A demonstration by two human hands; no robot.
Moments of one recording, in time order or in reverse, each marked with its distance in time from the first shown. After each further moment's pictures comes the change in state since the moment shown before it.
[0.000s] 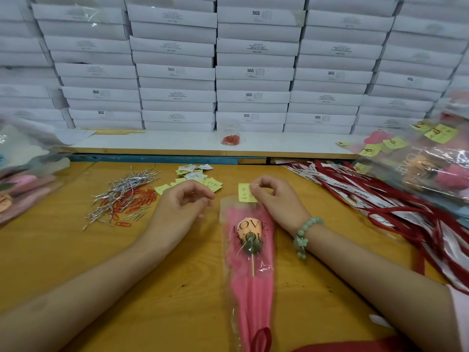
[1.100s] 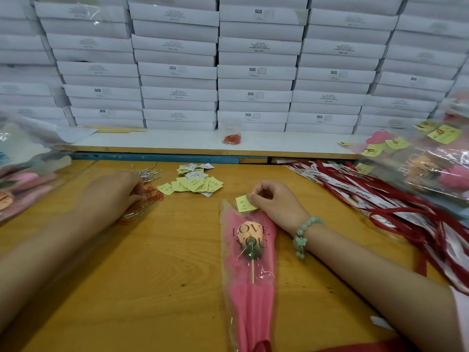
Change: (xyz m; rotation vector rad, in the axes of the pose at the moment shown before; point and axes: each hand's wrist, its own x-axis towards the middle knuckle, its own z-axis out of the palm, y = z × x) left_hand 0.049 -0.022 -0.103 1.261 -0.111 0.017; right_hand 0.003 0.009 0.002 -0.014 -0.048 0.060
